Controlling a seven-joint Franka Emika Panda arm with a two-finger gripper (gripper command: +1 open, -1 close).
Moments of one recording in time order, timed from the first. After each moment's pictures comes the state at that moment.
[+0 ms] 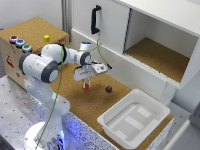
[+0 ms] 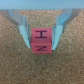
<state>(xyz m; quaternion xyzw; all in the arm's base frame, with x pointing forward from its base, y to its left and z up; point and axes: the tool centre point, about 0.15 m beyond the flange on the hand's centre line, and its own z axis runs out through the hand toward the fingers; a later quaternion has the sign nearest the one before) 0.345 0.015 0.238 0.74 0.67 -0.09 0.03</state>
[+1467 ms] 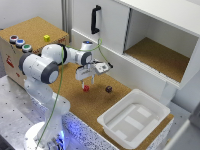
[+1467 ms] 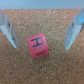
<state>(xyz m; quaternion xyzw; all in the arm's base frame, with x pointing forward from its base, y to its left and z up) 0.348 0.011 0.243 0.74 0.67 -0.09 0.03</state>
